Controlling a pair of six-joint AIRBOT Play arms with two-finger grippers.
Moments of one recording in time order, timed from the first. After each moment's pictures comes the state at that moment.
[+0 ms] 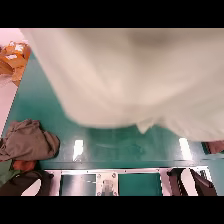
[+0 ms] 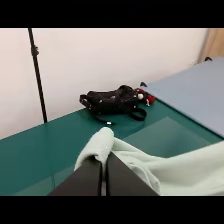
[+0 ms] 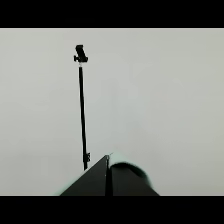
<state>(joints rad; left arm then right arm) -0.09 -0.94 2.03 0.97 -1.22 -1.35 -0.64 -0.69 1.76 -0.71 0.88 1.25</state>
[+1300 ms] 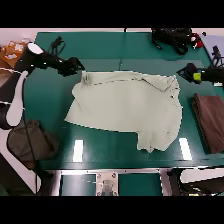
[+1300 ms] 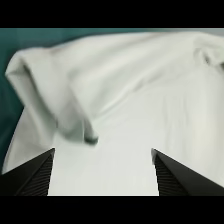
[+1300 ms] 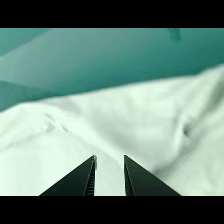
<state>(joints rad) 0.03 -1.95 1.91 0.79 -1.25 -1.33 -0.47 -1.58 1.37 -0.71 1.03 1.16</state>
